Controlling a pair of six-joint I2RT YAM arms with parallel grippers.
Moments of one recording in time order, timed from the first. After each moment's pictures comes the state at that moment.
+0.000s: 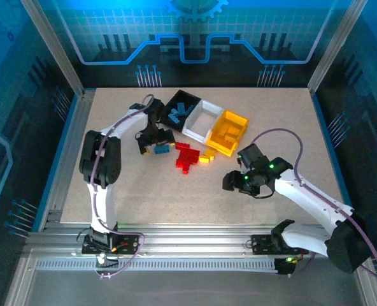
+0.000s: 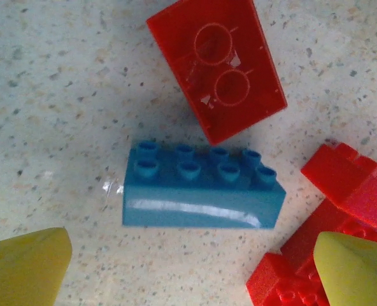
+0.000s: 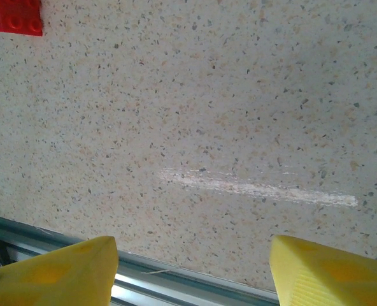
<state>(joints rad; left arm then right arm) -0.27 2.07 1.62 -1.01 0.12 -0.65 0.54 1.13 0.80 -0.88 -0.24 0.72</state>
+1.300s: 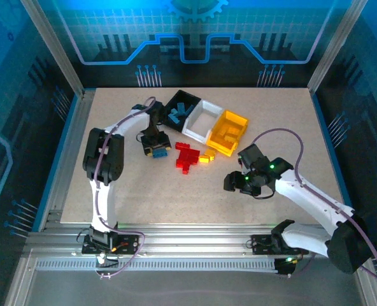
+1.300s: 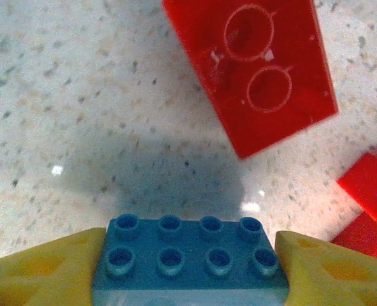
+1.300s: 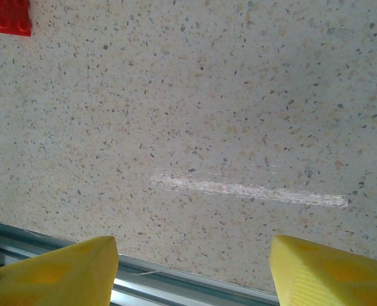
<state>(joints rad) -0.26 2.09 1.62 -1.04 0.13 -0.64 0.54 1.13 0.80 -0.89 -0.21 0.70</state>
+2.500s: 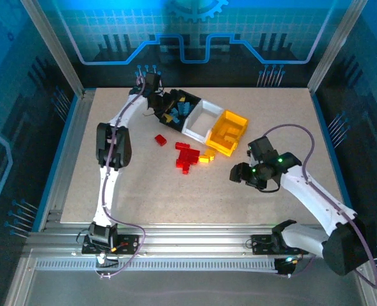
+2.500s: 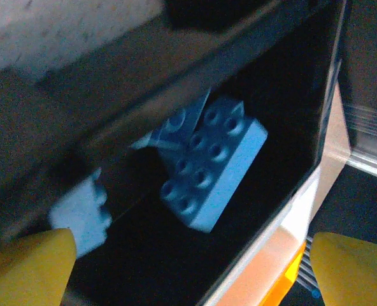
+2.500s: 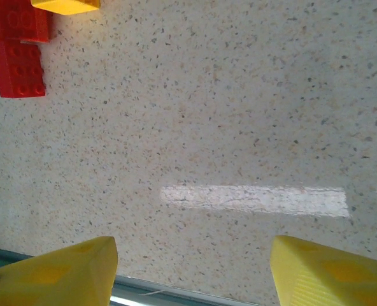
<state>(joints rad) -0.17 2.42 2.17 -0.71 0.51 -1.06 0.40 1.15 0.86 -0.91 -0.24 0.67</state>
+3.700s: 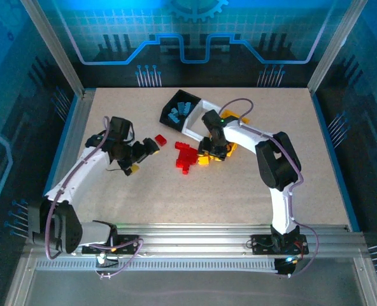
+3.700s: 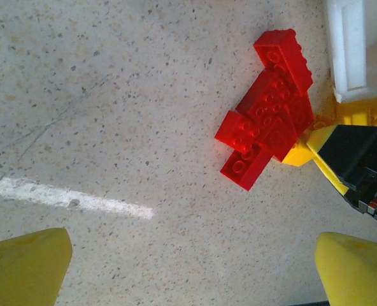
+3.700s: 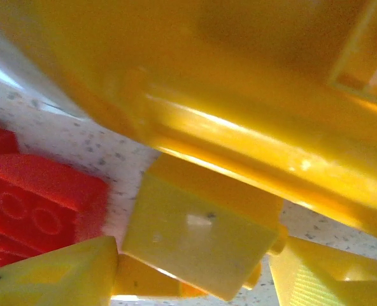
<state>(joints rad) -0.17 1.31 1.02 -0.85 0.34 -0.85 0.51 2.07 1.51 -0.82 -0.14 0.74</state>
